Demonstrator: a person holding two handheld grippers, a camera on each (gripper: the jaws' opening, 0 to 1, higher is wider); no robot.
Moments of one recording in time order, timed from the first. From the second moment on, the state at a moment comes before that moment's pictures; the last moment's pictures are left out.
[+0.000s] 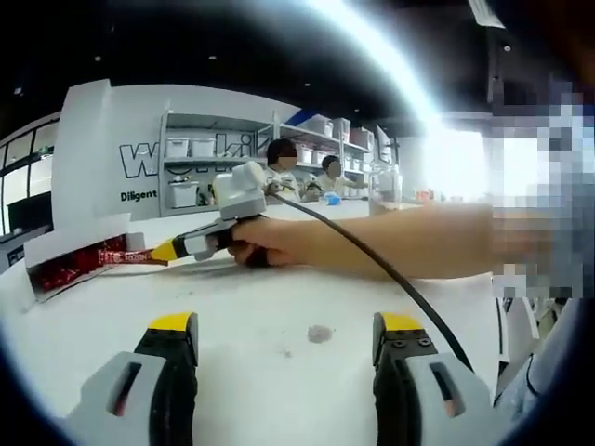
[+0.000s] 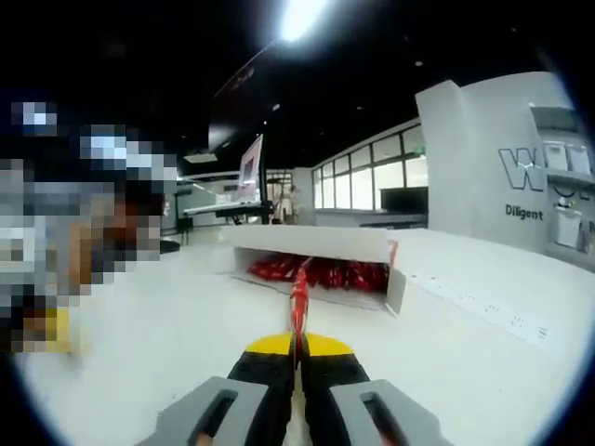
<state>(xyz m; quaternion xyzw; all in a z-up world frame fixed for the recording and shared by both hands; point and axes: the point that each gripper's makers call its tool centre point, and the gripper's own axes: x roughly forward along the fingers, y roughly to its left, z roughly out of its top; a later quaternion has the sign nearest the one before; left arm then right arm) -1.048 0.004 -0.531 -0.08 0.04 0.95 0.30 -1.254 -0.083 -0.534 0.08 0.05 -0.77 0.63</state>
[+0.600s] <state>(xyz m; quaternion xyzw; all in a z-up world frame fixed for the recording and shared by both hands) -1.054 0.002 -0.530 -0.08 0.03 0.95 0.30 -1.251 -0.069 -0.536 0.08 0.06 -0.77 0.63</state>
